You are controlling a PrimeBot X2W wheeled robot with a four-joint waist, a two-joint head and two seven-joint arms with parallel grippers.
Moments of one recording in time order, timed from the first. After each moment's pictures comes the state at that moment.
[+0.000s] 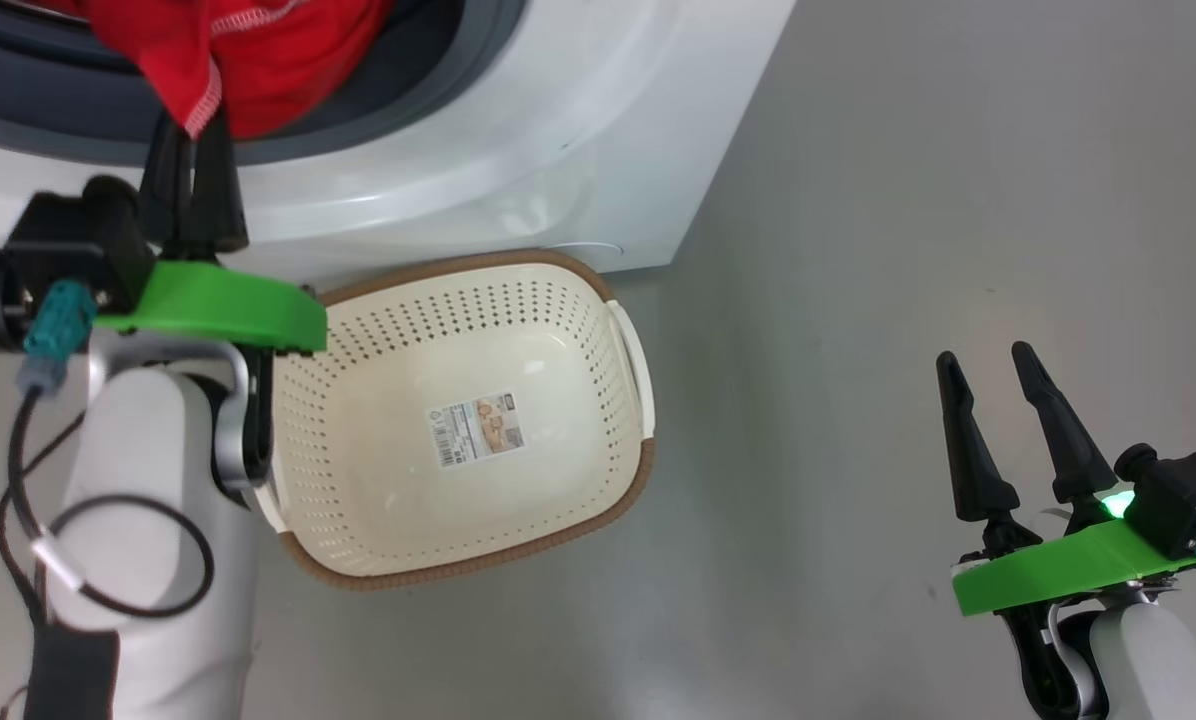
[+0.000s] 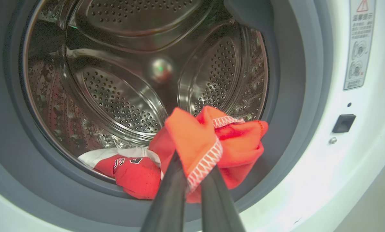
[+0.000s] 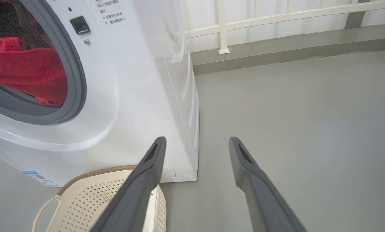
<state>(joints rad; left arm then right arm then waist) -0.78 0.04 0.00 0.48 -0.12 -0.01 -0.25 -0.16 -0.09 0.02 0.17 0.41 0.12 -0.26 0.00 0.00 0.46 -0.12</state>
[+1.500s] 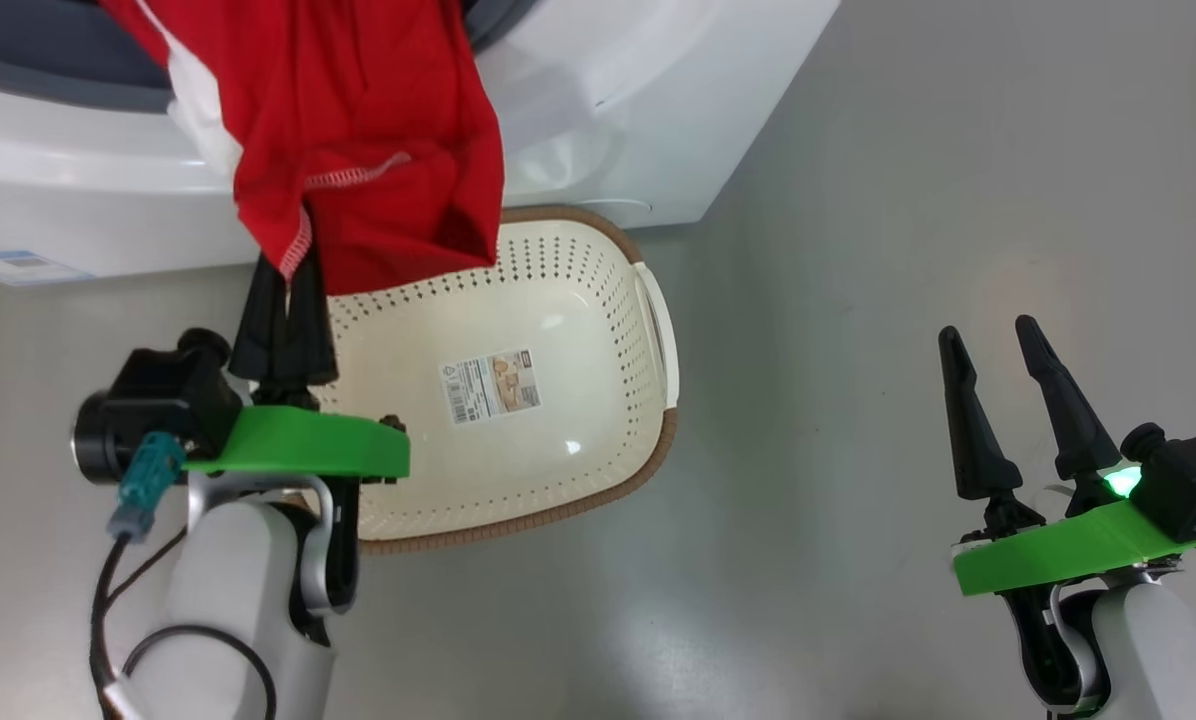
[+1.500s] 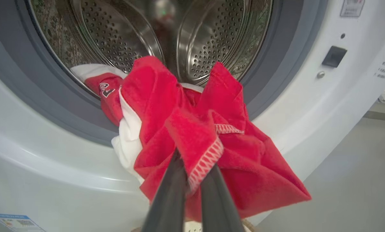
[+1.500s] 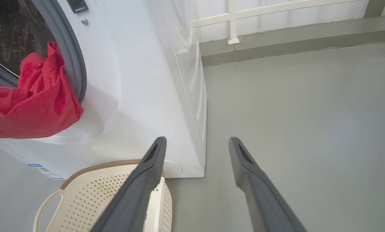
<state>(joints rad) -0.54 0.03 -0.13 0.28 -0.26 0.10 -0.26 -0.19 -0.09 0.02 0.15 0.41 0.12 -0.26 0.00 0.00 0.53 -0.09</state>
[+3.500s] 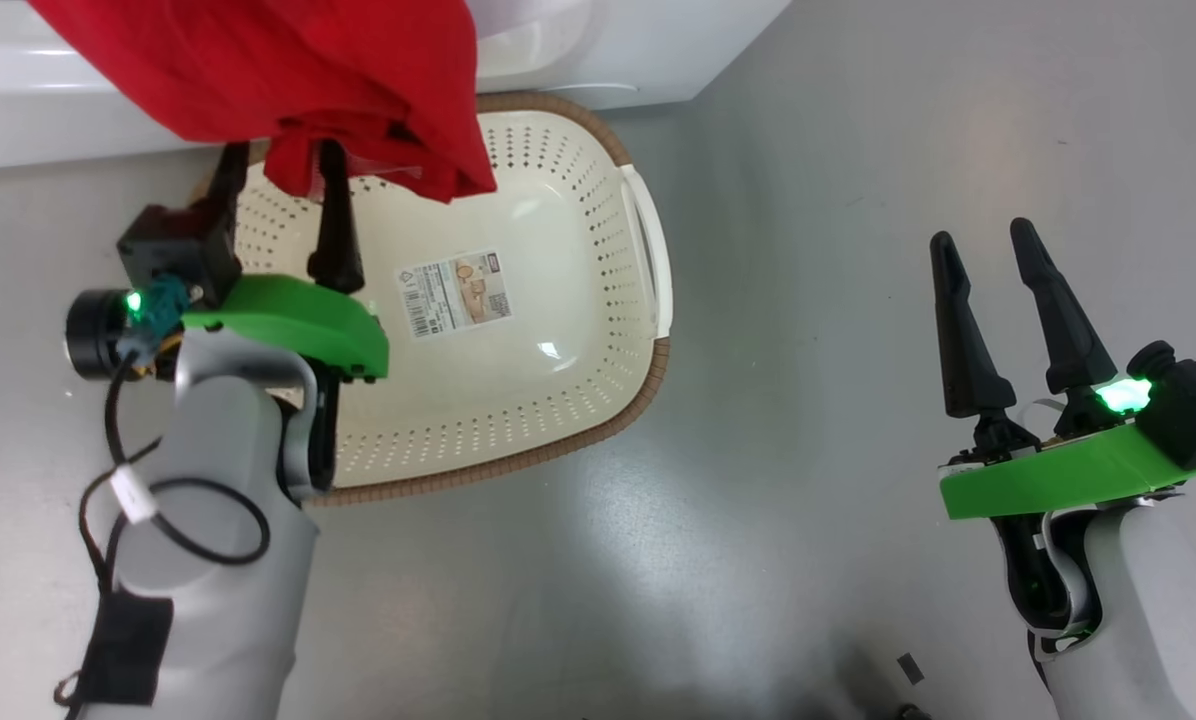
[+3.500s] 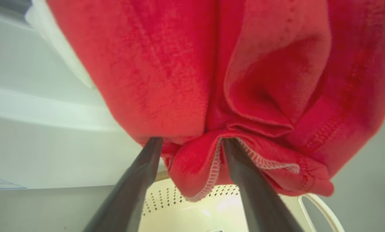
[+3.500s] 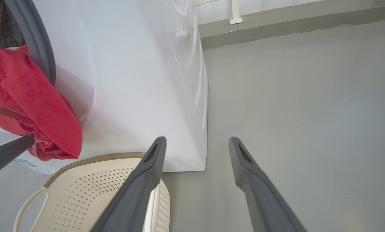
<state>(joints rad) -0.83 0.02 -0.12 0.71 -0.23 0.04 -0.26 -0.32 -0.08 0.04 0.14 0.43 0.12 -0.26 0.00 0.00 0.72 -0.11</state>
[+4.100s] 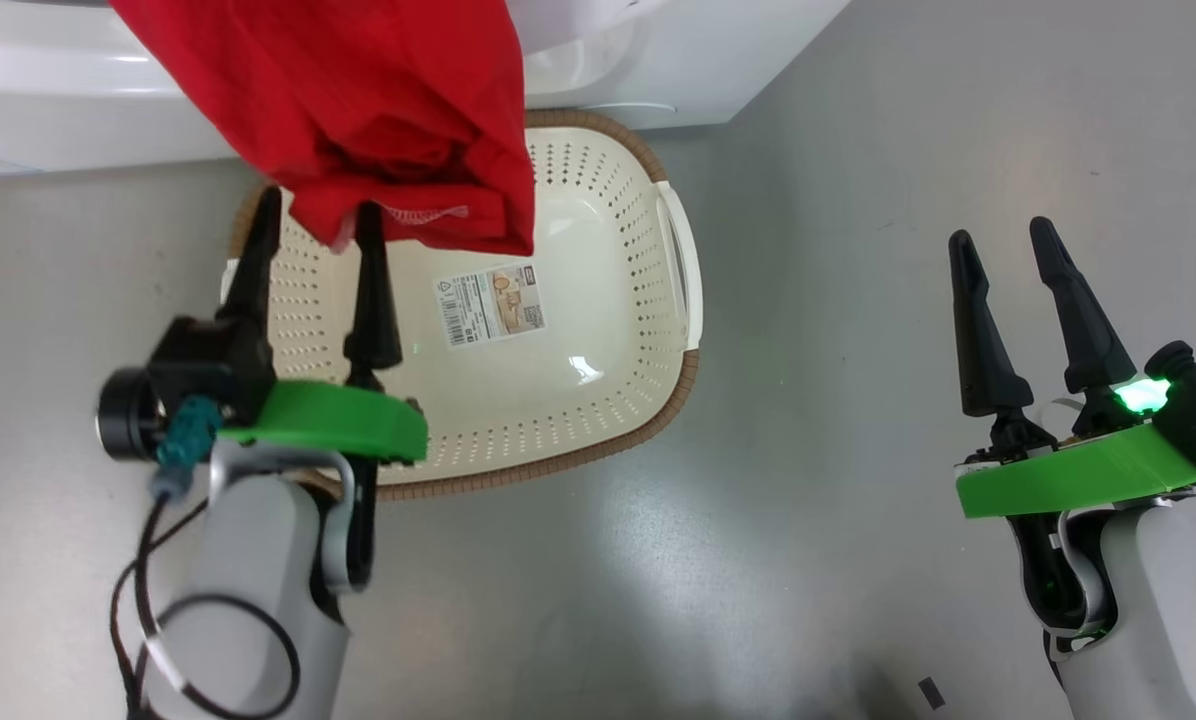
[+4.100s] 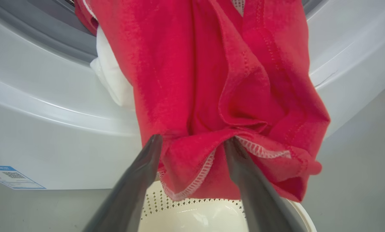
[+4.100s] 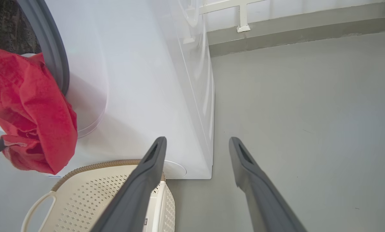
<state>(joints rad) -0.61 0.03 -0.16 0.39 -0.24 0.11 -0.26 -0.32 -0.10 0.03 0.14 0.43 0.12 -0.26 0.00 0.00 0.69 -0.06</state>
